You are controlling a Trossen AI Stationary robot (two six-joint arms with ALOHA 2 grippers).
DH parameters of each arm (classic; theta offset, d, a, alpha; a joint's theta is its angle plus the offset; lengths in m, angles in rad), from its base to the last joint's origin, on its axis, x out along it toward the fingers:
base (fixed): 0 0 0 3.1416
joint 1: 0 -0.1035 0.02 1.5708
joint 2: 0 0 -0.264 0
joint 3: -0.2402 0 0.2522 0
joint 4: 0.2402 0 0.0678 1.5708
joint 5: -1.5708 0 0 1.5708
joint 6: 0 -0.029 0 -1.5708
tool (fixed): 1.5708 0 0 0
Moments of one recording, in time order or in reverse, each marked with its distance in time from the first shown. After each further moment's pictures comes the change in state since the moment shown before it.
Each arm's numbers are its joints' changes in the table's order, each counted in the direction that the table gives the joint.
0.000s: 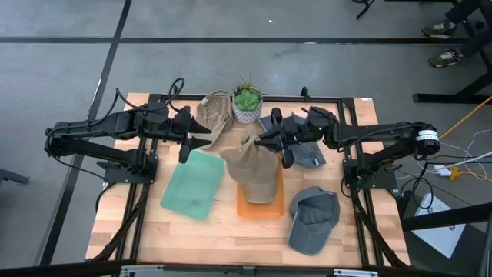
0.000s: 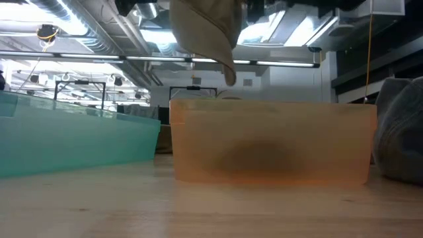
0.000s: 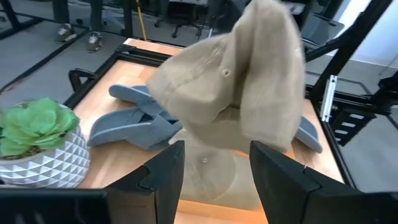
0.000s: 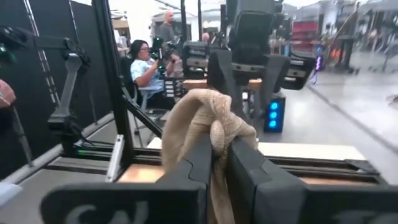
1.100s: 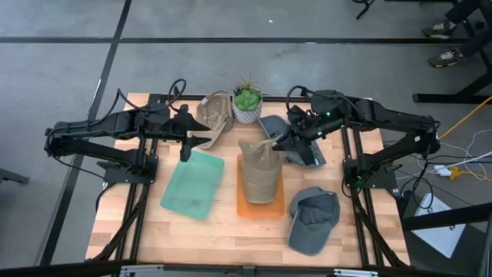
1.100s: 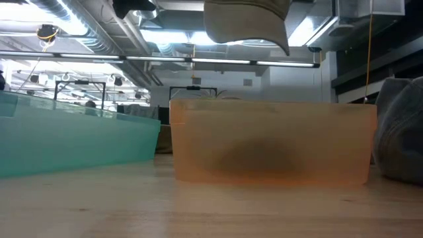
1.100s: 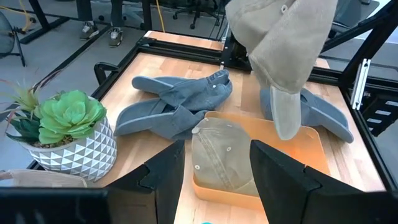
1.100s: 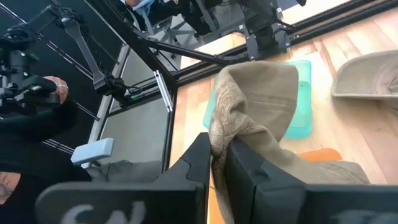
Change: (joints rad) left arm 0.000 0.000 0.000 0.049 0.077 -0.050; right arm -0.066 0.000 -0.633 1.167 0.007 -0.331
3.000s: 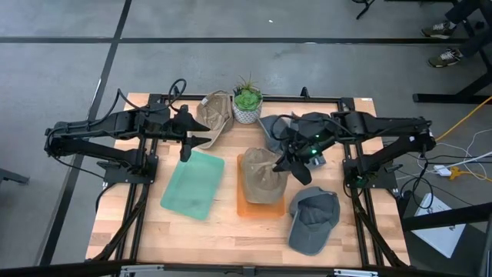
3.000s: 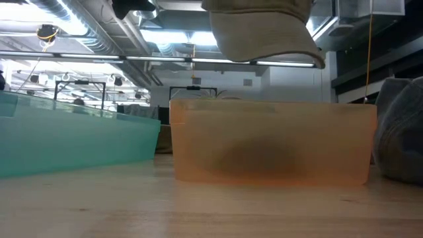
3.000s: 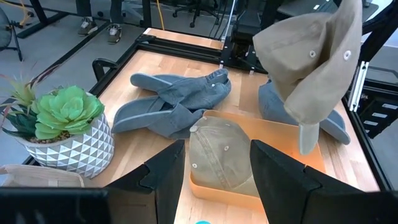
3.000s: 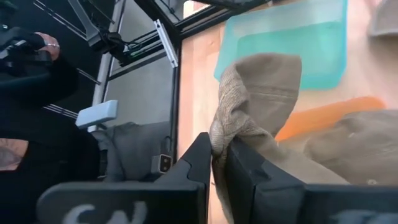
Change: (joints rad) left arm 0.000 0.000 0.000 0.004 -0.004 0.024; right arm -0.149 0.063 0.001 0.094 -0.048 -0.071
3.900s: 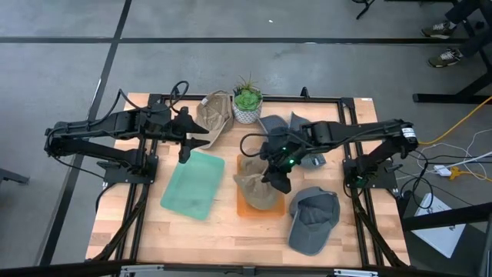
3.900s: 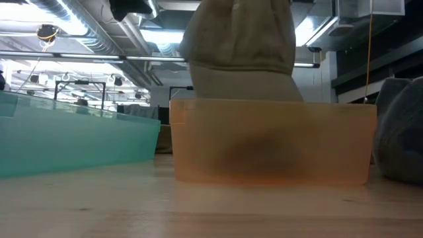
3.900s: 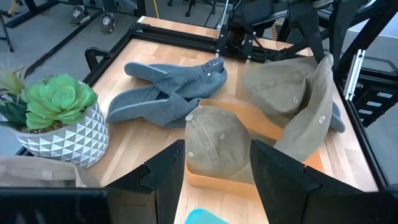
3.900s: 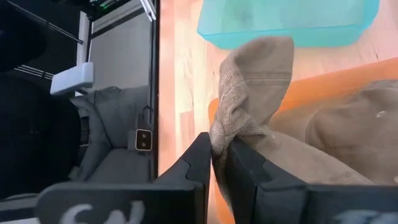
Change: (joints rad) left arm 0.000 0.000 0.000 0.043 -0.026 0.000; right arm 0.000 0.195 0.000 0.011 0.056 0.051
